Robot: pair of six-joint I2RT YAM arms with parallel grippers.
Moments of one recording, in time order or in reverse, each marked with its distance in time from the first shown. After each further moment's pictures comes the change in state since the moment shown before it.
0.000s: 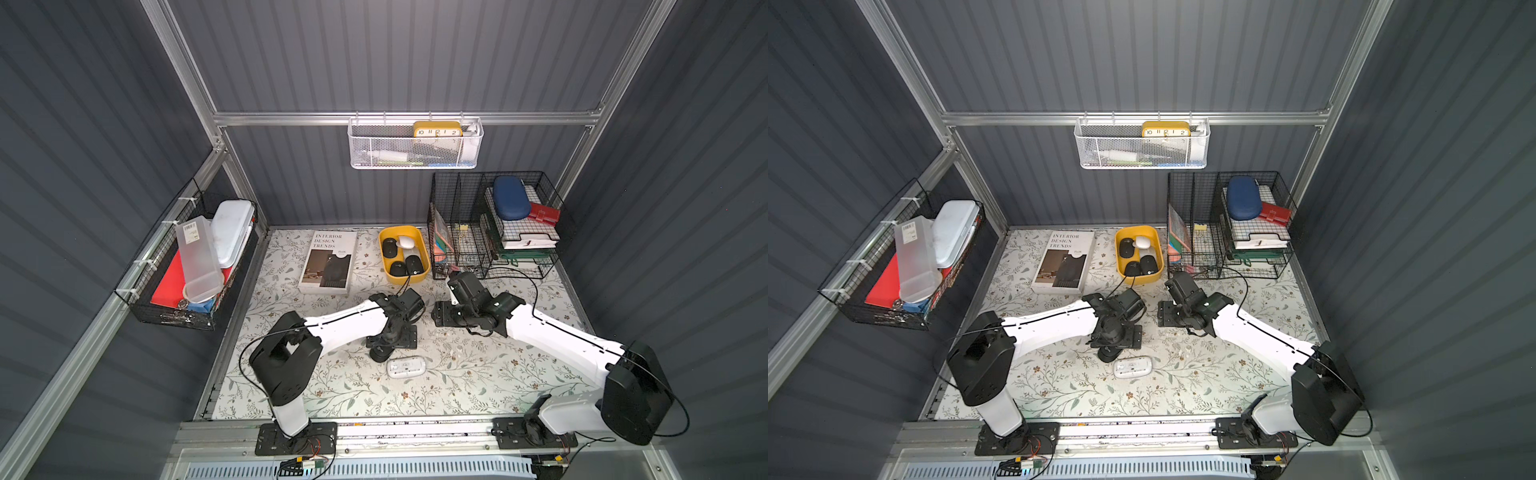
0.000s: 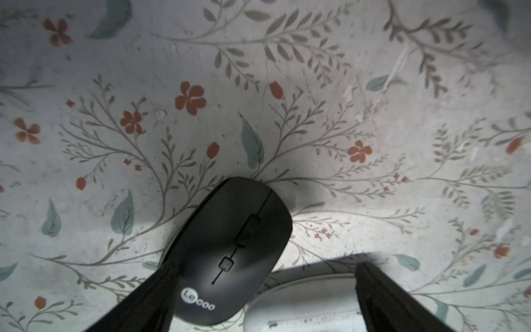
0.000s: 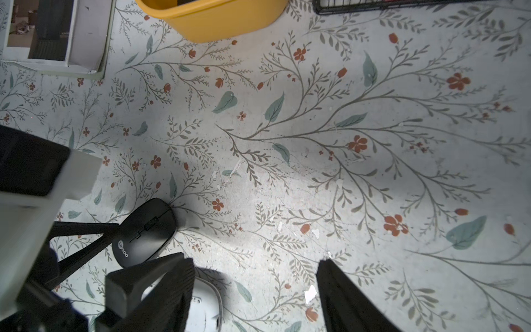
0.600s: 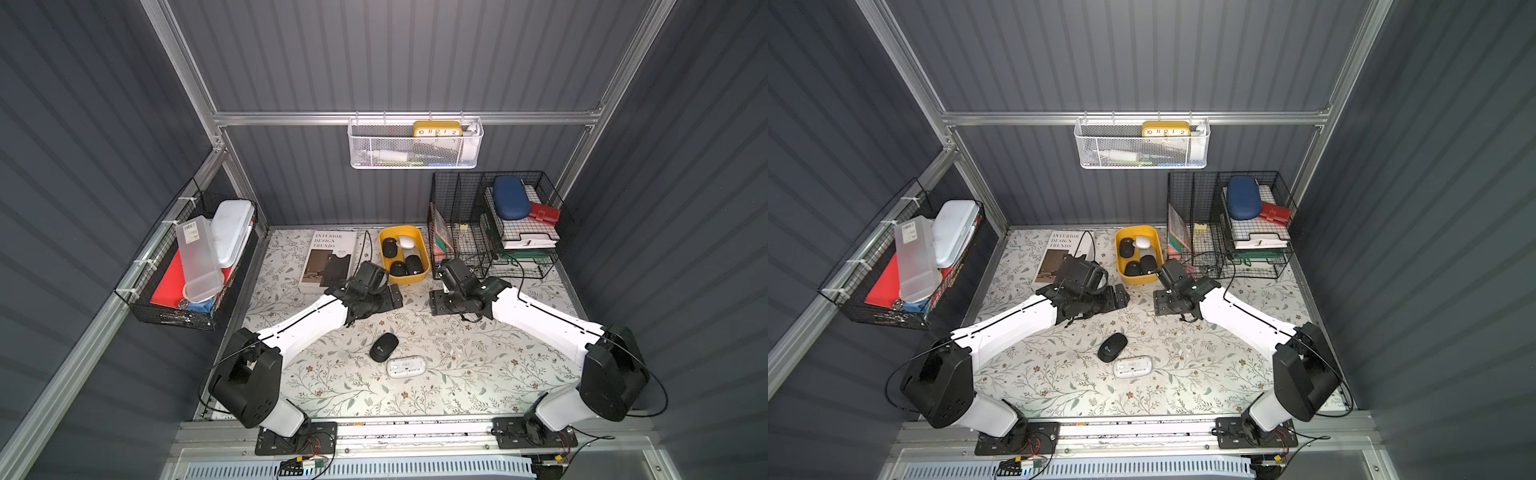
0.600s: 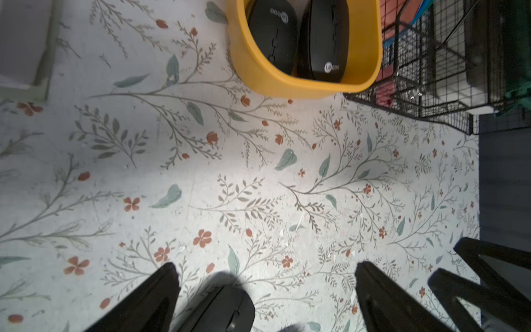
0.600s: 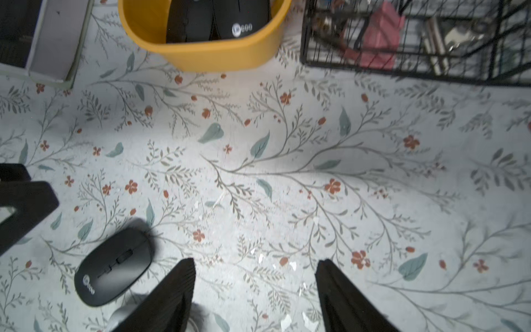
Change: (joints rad) left arm 0.232 -0.235 -0.120 0.357 0.121 0.013; right arm 0.001 0.112 0.148 -0.088 0.094 -0.094
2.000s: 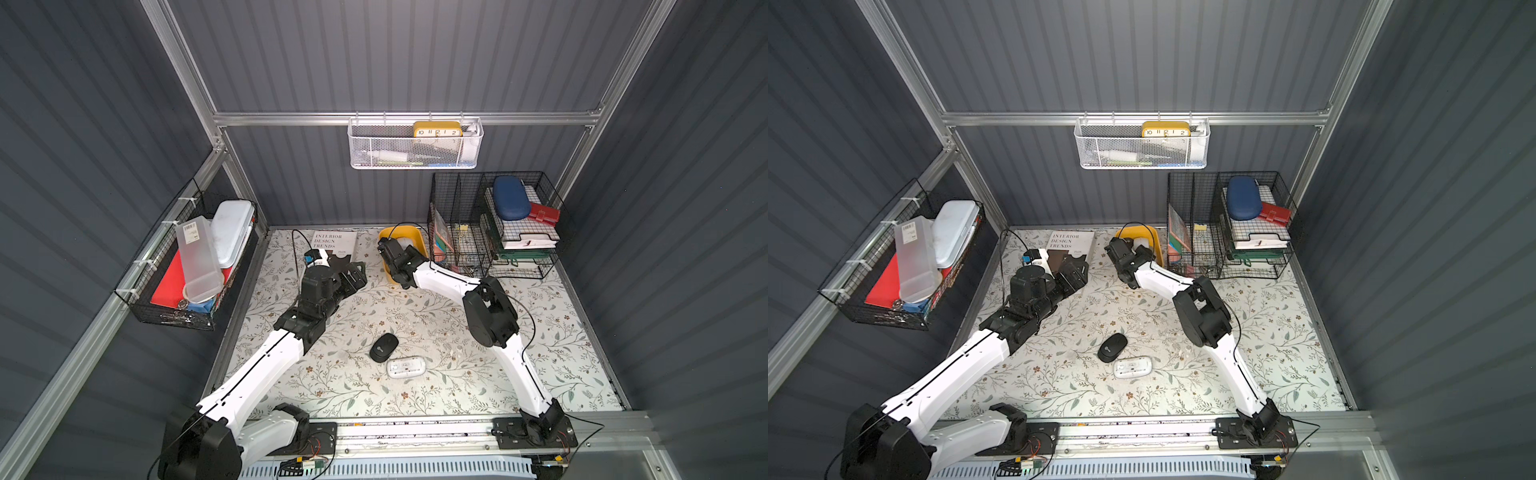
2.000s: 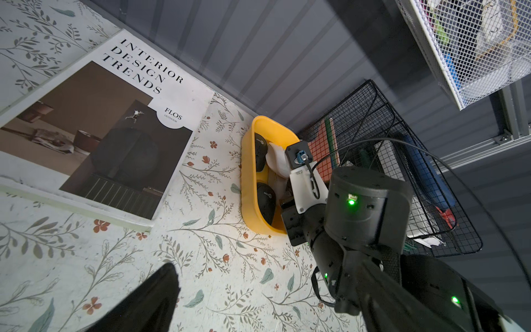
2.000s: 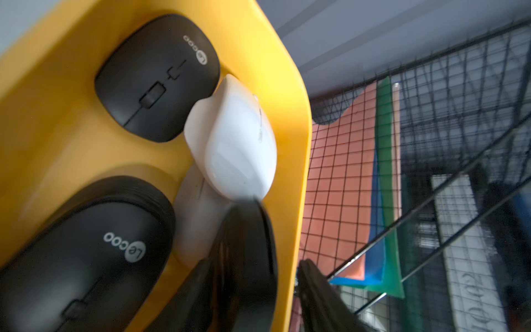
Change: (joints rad) left arm 0.244 -0.422 -0.289 0.437 -0.085 -0.005; right arm 0.053 0.915 0.875 0.245 0.674 -0.875
